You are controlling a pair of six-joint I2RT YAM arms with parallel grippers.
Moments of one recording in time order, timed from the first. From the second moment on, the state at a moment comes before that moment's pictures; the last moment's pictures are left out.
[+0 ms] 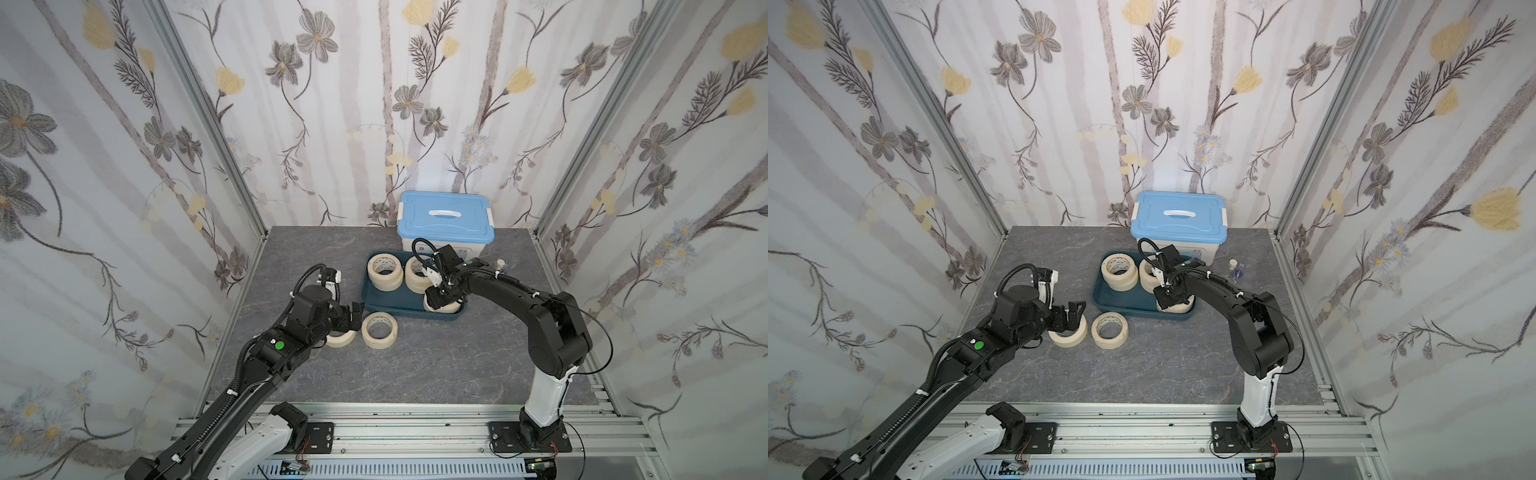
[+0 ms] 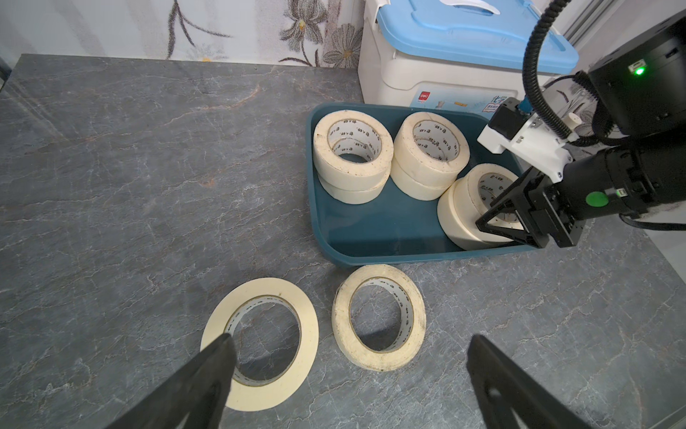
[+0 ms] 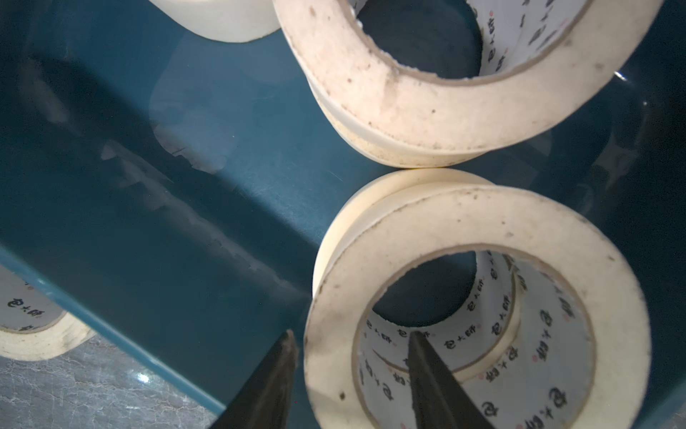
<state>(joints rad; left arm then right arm) -0.54 0.87 0.83 -0.54 -0.09 -0.32 0.50 1.88 1.43 -0.76 -0.03 0.05</state>
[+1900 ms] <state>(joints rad) -0.54 0.88 0.82 -0.54 -0.12 -0.32 0.55 1.84 1.48 -0.85 0.00 0.03</state>
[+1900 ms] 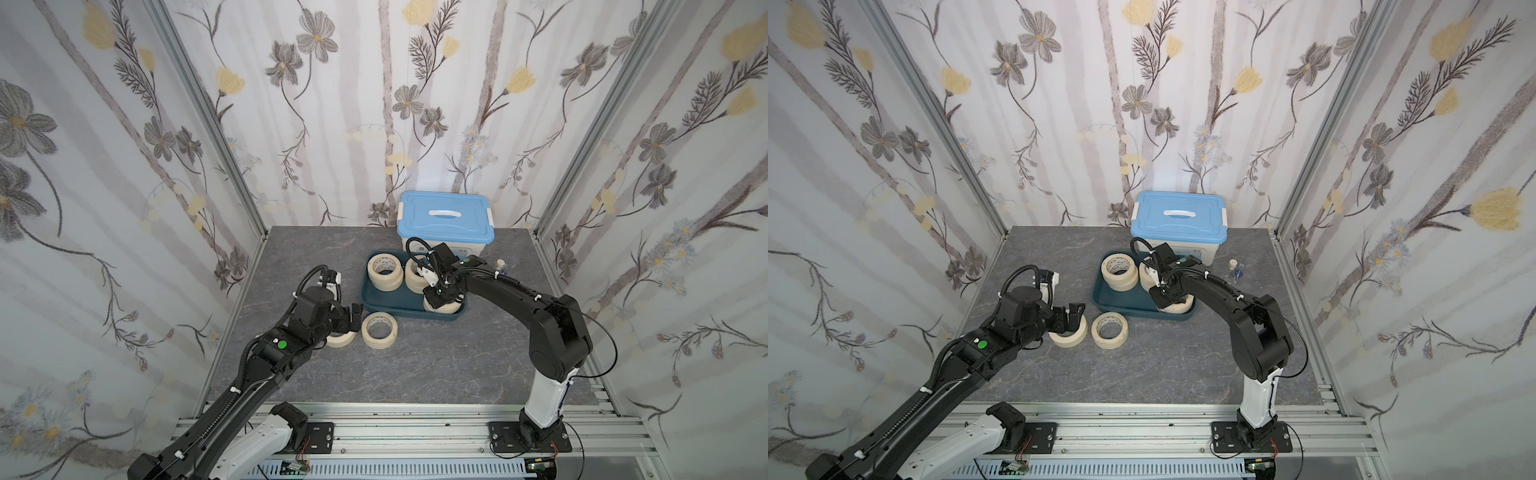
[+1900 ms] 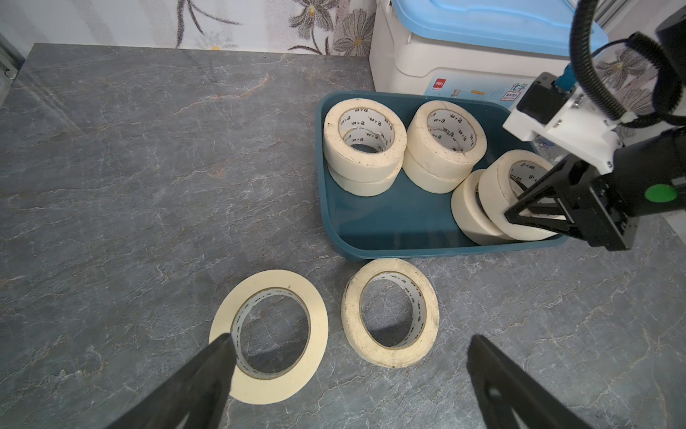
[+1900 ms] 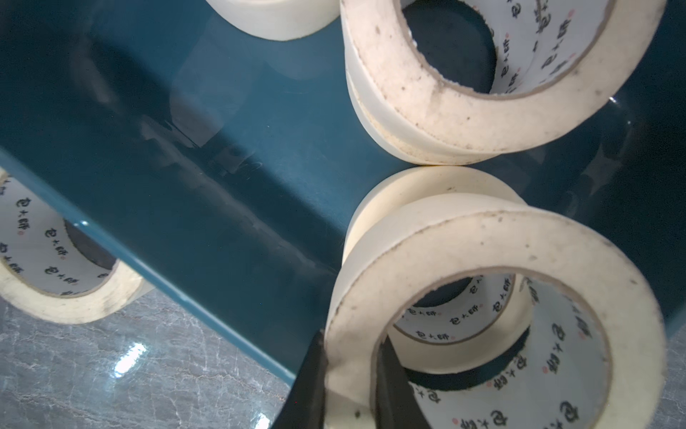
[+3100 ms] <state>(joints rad) -0.54 0.82 0.76 -0.50 -0.20 -0.31 0.91 1.68 1.29 -0.83 -0.03 0.16</state>
